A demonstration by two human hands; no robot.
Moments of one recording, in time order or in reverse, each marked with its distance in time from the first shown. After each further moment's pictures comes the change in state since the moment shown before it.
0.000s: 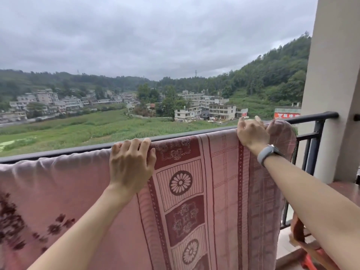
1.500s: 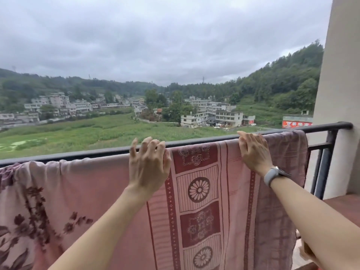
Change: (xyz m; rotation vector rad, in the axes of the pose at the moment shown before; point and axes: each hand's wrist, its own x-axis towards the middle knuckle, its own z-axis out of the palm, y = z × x) left_hand -0.001 -0.020 -0.006 -0.153 0.087 -0.010; right_hand -0.047 -0.031 0.006 0.095 0.017 -0.311
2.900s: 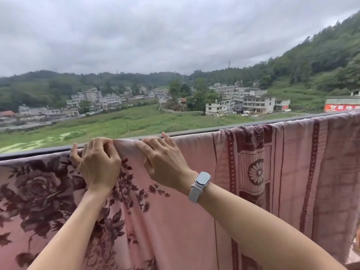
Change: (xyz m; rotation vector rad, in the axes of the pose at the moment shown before) left_hand -0.058 -0.190 -0.090 0.066 0.300 -0.482; right_hand -0.081 -0.355 0.037 0.359 -0.108 -0.650
